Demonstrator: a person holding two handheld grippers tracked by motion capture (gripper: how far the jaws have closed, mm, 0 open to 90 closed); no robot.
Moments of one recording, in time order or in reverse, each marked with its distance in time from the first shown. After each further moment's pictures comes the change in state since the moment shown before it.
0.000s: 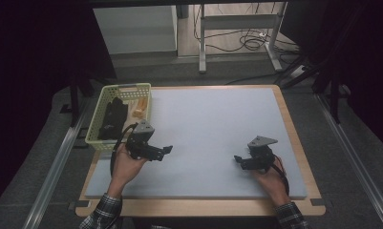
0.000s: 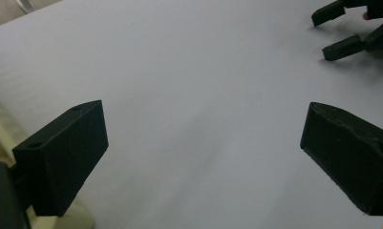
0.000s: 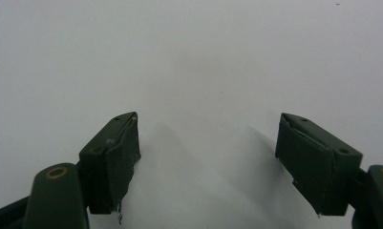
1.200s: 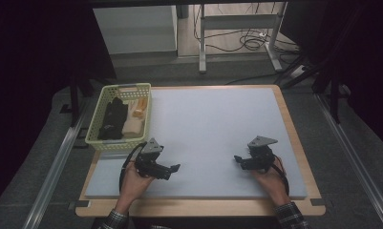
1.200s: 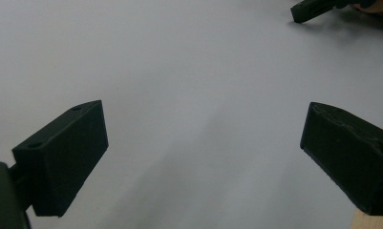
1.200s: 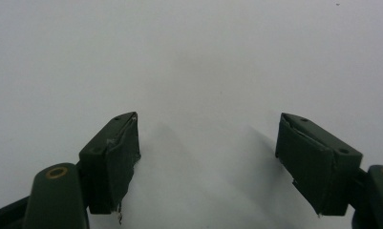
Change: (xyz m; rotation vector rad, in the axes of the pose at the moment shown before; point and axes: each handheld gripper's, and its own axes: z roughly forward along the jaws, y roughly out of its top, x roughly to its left) left arm -0.028 -0.049 0.028 -0.005 -0.086 -0.013; right arm 0.000 0.000 0.000 -0.001 0.000 0.000
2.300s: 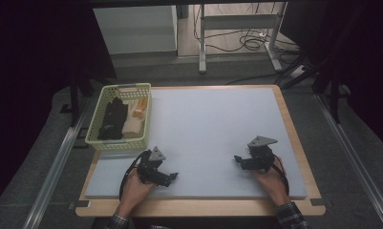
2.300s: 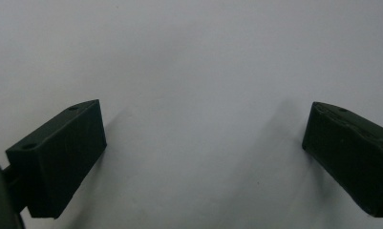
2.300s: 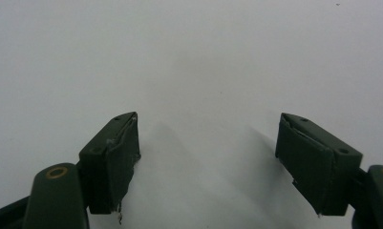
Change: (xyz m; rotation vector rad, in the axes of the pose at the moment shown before) left arm 0.003 -0.029 0.027 0.155 0.074 0.033; right arm 0.000 0.000 0.000 0.000 0.000 0.001
